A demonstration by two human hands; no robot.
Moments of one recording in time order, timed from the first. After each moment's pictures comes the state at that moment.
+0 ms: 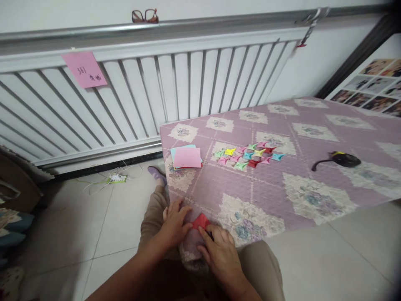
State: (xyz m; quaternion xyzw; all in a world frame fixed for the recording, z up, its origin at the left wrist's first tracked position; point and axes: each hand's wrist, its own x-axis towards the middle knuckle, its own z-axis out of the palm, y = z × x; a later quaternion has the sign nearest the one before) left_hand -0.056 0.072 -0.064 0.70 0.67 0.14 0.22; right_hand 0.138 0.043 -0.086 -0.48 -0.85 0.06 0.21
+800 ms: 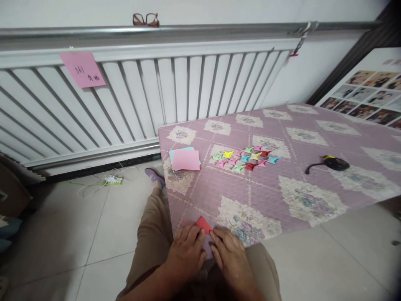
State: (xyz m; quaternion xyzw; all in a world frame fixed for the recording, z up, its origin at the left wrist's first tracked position) left_hand -0.015 0.024 -0.098 0.82 0.54 0.20 -0.01; right_hand 0.170 0.047 -0.095 -0.45 -0.86 0.01 0.25
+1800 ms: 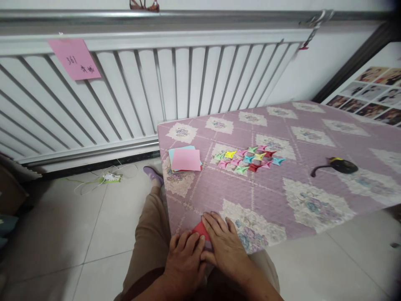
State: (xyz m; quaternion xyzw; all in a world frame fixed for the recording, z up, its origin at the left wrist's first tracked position) left_hand -0.012 0.022 -0.085 0.80 0.56 0.22 -0.05; right_hand 0.158 0.095 -0.073 -0.41 -0.90 0.08 0.07
